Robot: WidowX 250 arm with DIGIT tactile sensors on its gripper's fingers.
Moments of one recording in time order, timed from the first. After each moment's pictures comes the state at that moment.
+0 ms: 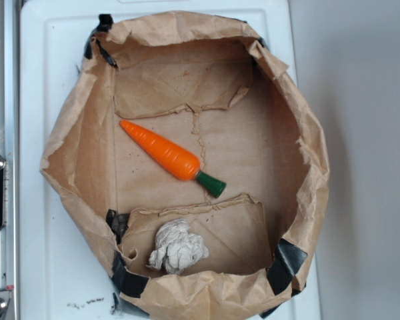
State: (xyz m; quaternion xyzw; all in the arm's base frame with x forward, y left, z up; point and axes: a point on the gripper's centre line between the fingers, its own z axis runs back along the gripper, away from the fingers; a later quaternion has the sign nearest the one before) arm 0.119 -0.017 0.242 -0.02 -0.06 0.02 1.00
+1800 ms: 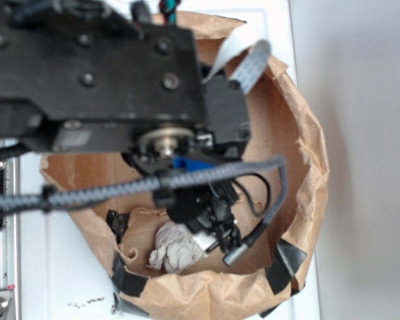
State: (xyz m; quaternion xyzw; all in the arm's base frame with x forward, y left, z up) arm 0.276 0.002 0.151 -0.11 -0.09 0.36 0.92
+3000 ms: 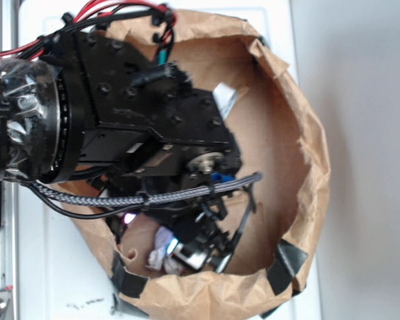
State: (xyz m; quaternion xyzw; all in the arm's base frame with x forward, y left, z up) arm 0.260 -0.032 0.081 -0.17 0.06 0.45 0.88
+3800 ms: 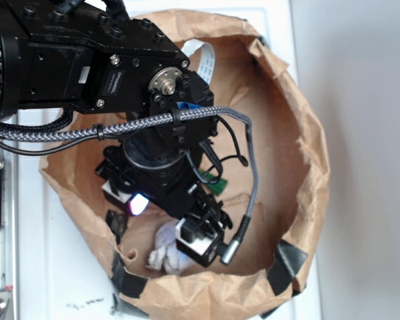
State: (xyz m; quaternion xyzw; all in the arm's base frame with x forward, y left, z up) arm 0.264 -0.024 0.105 -0.27 0.02 0.42 0.87
